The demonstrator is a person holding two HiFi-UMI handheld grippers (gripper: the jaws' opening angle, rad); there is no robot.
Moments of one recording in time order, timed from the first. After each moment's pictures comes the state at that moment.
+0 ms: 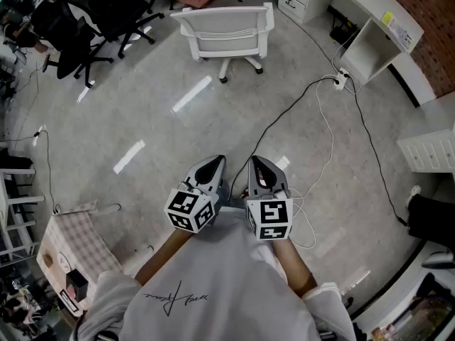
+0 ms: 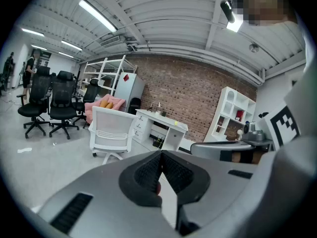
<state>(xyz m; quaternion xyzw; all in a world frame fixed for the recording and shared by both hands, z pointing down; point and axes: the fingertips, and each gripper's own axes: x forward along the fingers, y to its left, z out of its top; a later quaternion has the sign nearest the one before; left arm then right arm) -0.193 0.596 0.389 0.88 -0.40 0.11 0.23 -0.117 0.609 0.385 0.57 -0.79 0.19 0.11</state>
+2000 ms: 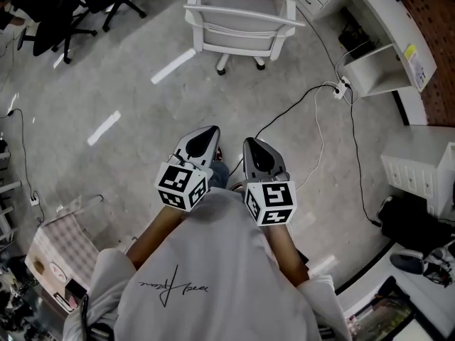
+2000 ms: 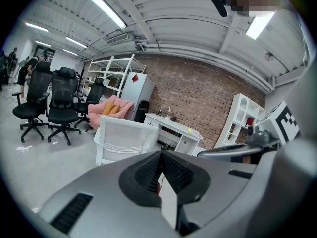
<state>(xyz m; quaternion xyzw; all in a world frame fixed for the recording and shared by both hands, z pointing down) -0.275 0.349 0.392 0.87 -0.42 0.10 0.24 -0.200 0.378 0.393 0.53 -0.80 0.24 0.15</state>
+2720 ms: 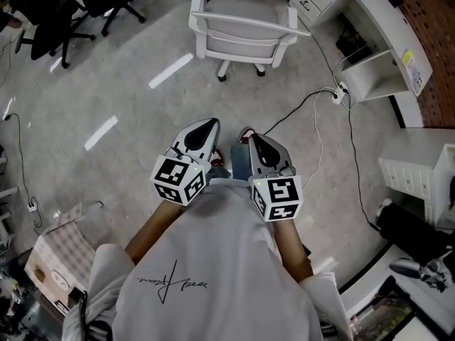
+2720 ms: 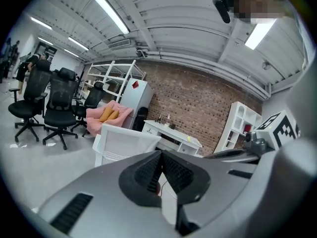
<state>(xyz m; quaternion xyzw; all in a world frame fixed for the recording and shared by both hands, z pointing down) -0.306 0.308 0.371 0.88 -0.41 0.05 0.24 -0.220 0.346 0.382 0.52 -0.81 0.19 0.18</state>
